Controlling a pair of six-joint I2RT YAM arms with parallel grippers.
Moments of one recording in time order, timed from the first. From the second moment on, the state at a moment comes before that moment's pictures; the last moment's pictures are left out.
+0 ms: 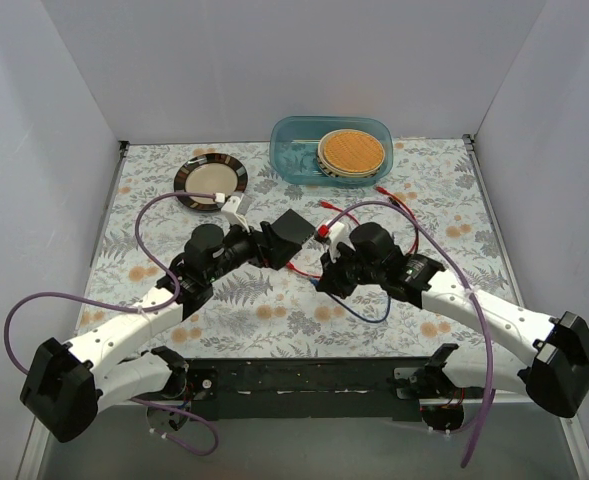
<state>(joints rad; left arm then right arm) -0.64 1.03 0.61 0.28 0.23 -0.58 0.82 1.14 0.80 -0.32 -0.34 0.08</state>
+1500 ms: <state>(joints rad) -0.31 1.86 1.09 0.12 0.46 -0.45 0.84 1.79 1.14 -0.32 0.14 0.03</state>
